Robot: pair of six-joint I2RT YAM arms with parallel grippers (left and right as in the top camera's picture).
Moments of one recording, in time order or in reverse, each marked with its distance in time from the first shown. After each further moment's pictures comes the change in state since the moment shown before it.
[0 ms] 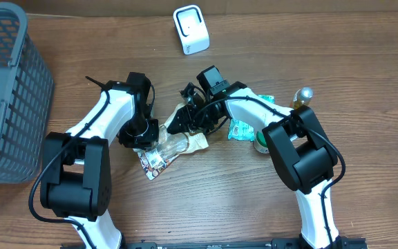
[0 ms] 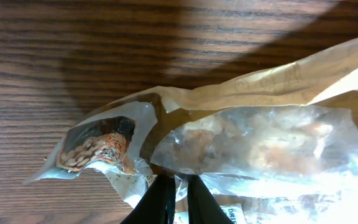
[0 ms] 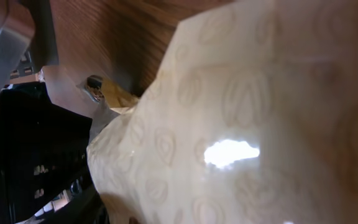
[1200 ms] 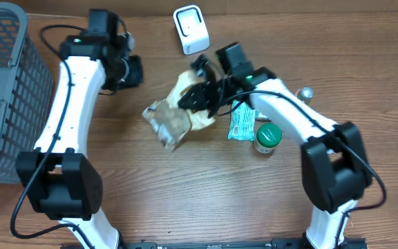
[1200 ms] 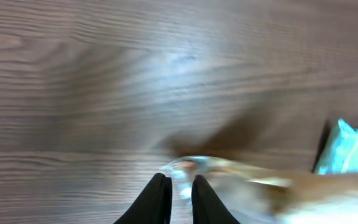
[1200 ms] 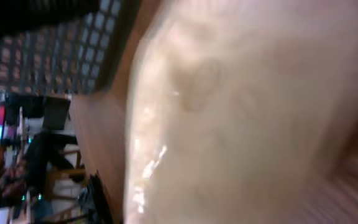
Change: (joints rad) left arm 0.137 -0.013 0.516 -0.053 0.099 -0.003; right arm -0.105 -0.244 -0.002 0.010 -0.004 -0.128
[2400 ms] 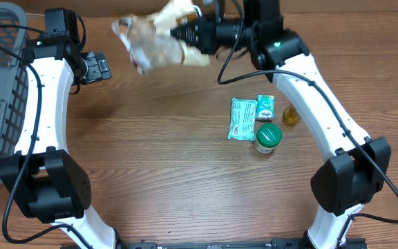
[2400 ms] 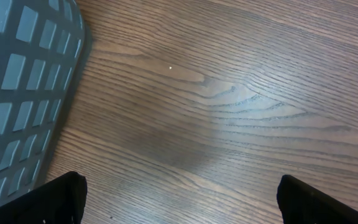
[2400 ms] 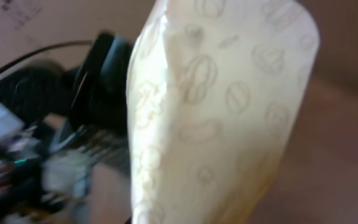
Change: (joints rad) left arm 0.154 0.000 0.001 0.052 -0.331 -0.002; right arm -0.061 -0.030 0.387 0.235 -0.060 0.030
